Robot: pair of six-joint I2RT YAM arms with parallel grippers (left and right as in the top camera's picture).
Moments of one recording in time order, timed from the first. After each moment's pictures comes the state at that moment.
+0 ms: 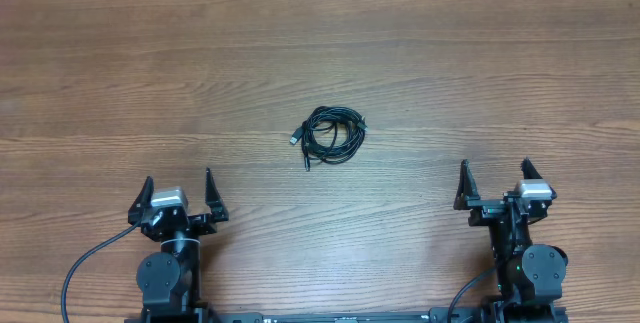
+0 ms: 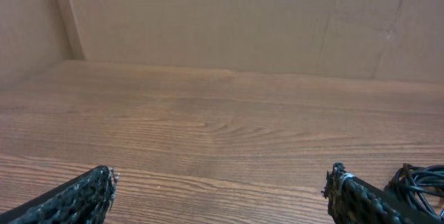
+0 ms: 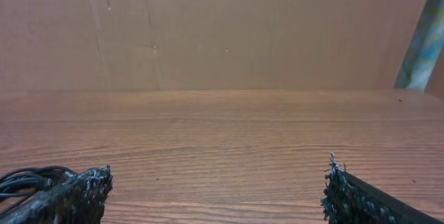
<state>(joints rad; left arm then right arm) 0.04 0.02 0.01 -0.07 -0.09 -0.04 0.03 0.01 0.02 -0.03 0.01 0.01</state>
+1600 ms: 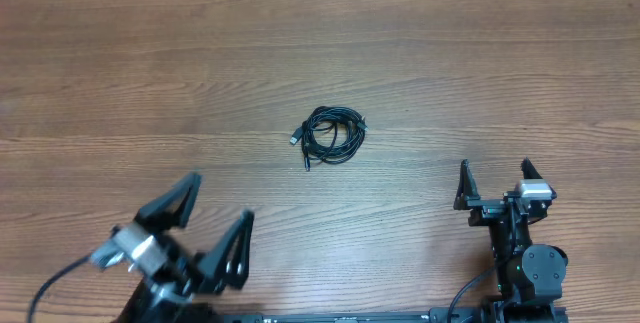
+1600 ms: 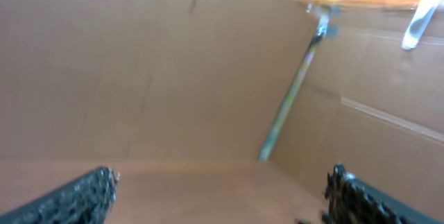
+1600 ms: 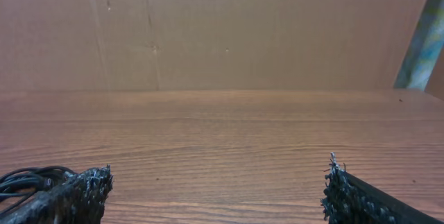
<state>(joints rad) 0.04 0.07 0.59 -0.25 0.59 -0.54 0.03 0.01 0.02 -0.03 0.01 0.01</state>
